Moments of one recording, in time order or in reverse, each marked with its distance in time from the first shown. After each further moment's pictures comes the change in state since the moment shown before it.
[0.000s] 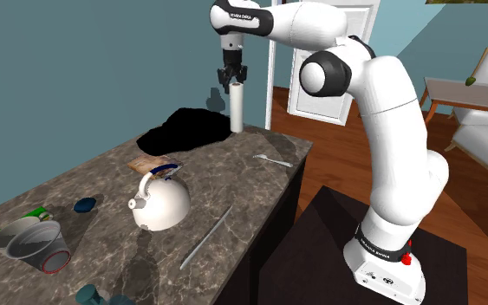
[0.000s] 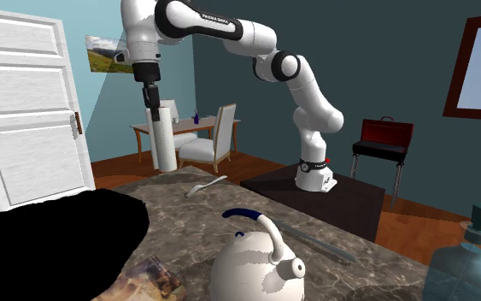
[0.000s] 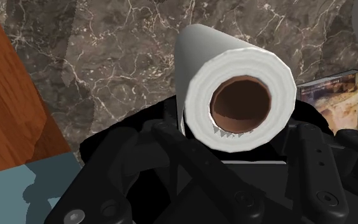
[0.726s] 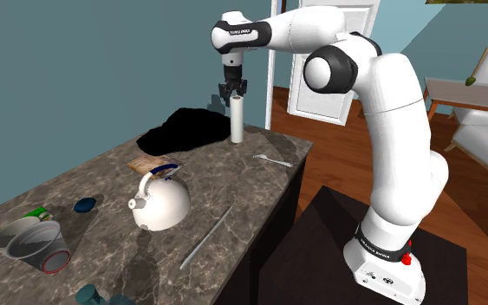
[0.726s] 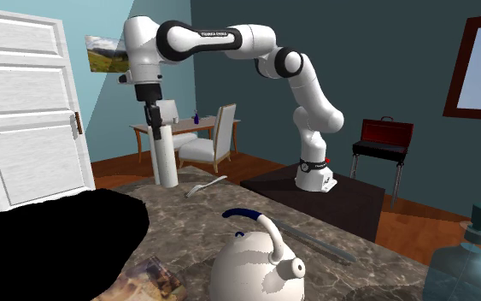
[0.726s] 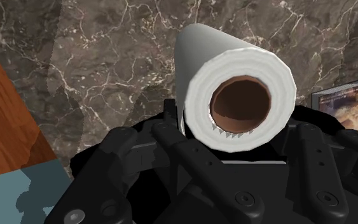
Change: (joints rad) arm 0.010 -0.051 -0.002 -0.234 -0.002 0.184 -0.011
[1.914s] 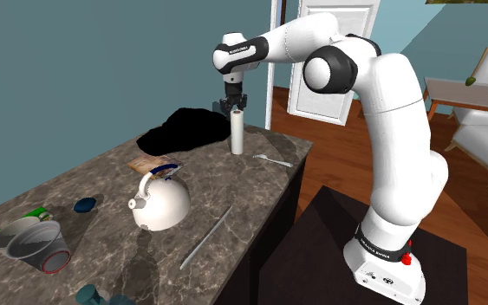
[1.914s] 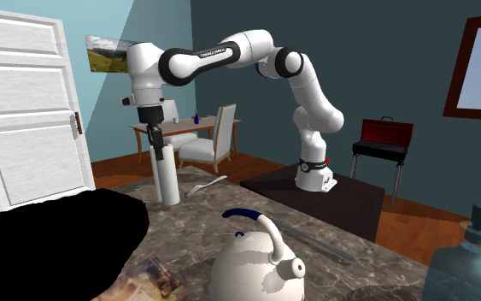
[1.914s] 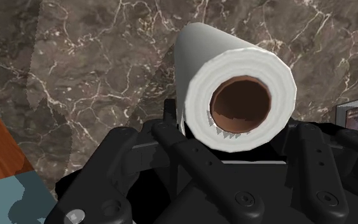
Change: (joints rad) arm 0.006 0.002 0.001 -0.169 0.003 0.171 -0.010
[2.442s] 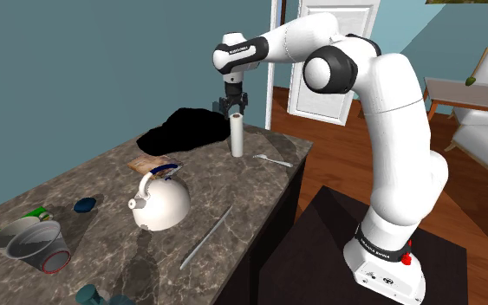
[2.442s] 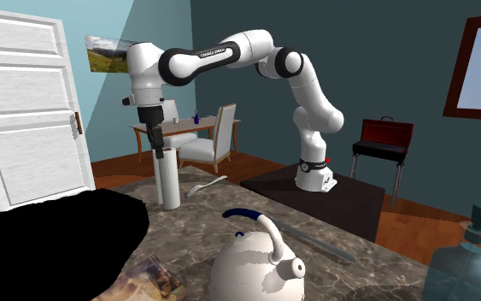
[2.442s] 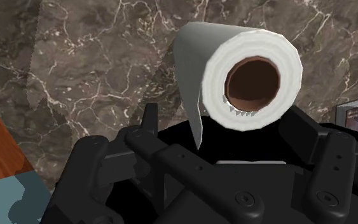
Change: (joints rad) arm 0.000 0.000 0.000 0.000 0.000 0.000 0.000
